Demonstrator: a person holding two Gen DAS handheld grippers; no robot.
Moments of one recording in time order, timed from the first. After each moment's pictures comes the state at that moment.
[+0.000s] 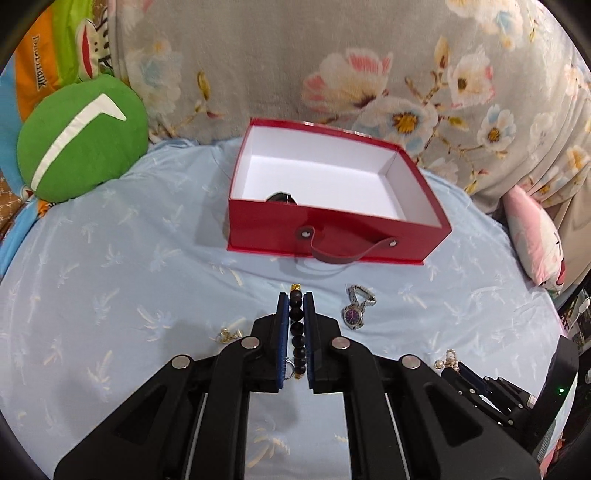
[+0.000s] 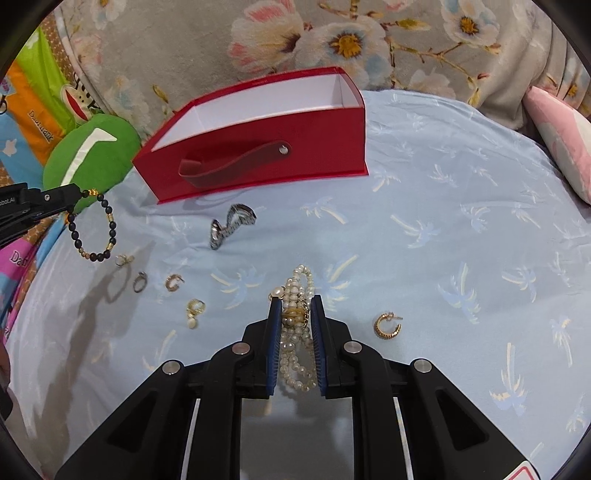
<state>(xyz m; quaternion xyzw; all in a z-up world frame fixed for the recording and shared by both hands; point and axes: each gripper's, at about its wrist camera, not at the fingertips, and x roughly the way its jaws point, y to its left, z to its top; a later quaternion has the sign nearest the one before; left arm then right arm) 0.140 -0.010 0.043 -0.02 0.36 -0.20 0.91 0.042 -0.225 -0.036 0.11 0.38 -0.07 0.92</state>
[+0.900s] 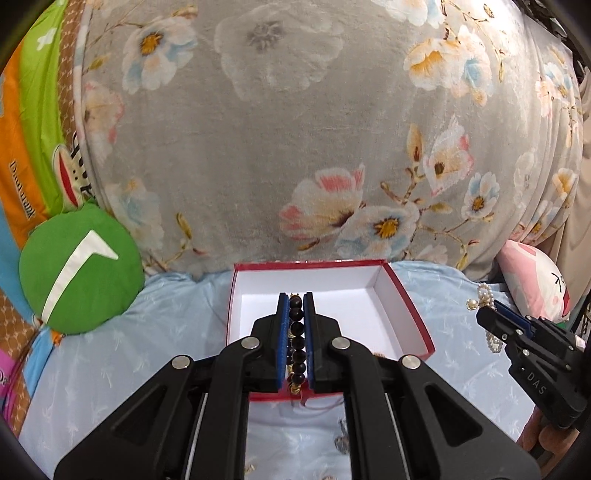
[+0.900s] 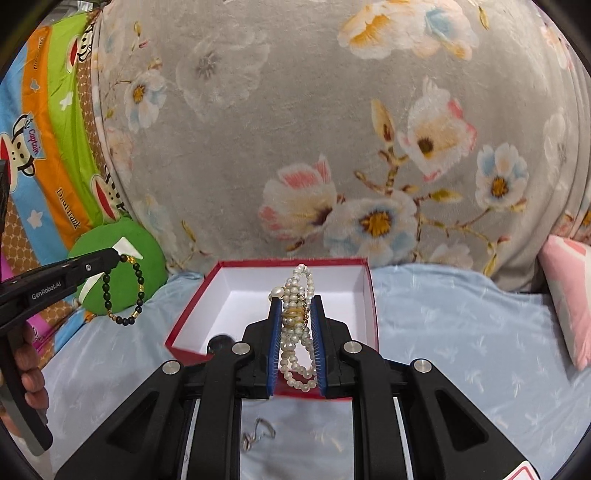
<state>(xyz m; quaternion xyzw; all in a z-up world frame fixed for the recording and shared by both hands) 0.190 -0.051 0.171 0.02 0.21 -0.21 0.96 0.120 -0.249 0.149 0.06 0.19 -0.05 0.98</state>
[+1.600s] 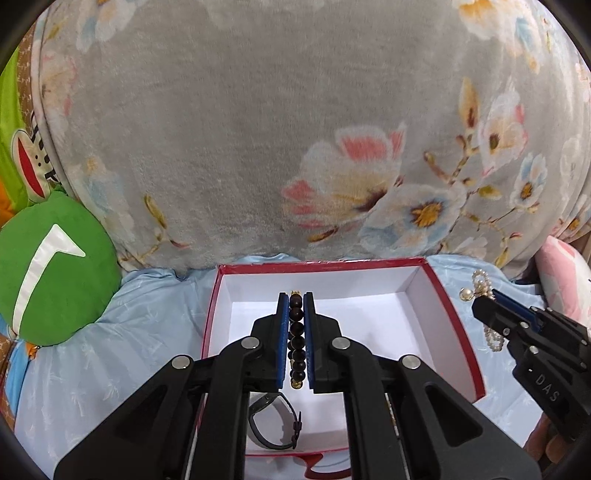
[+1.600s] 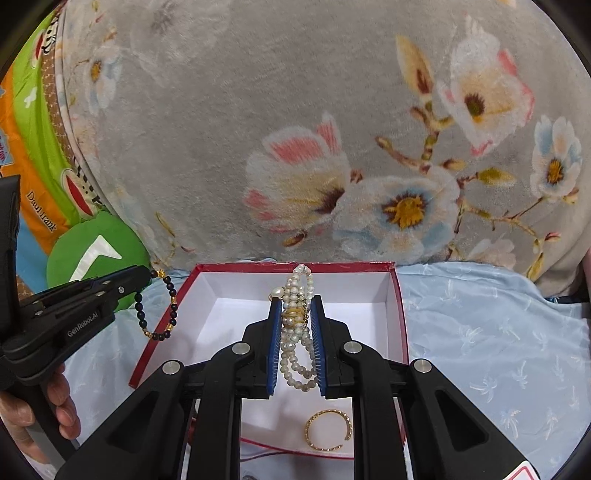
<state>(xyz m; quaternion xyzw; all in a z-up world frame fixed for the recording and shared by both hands) 0.319 -0.106 0.125 0.03 0.27 -0.18 0.95 0.257 -0.278 0.122 0.08 0.25 -0.03 0.97</state>
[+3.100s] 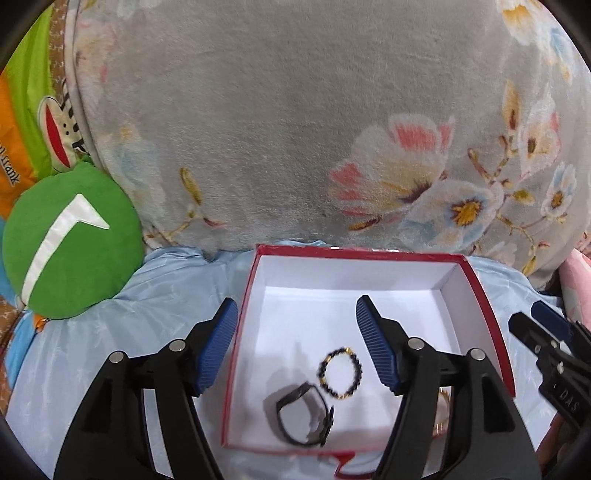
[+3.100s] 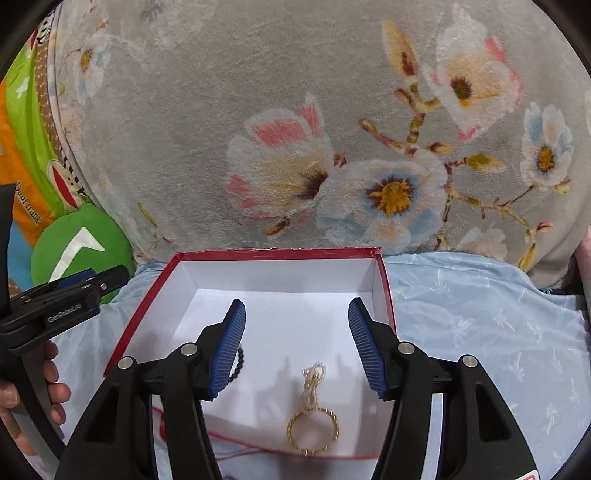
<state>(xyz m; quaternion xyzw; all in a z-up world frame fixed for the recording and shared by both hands) 0.320 -0.073 0.106 0.01 0.28 -0.13 0.95 0.246 -0.283 0.102 0.07 0.24 -0.05 0.97</state>
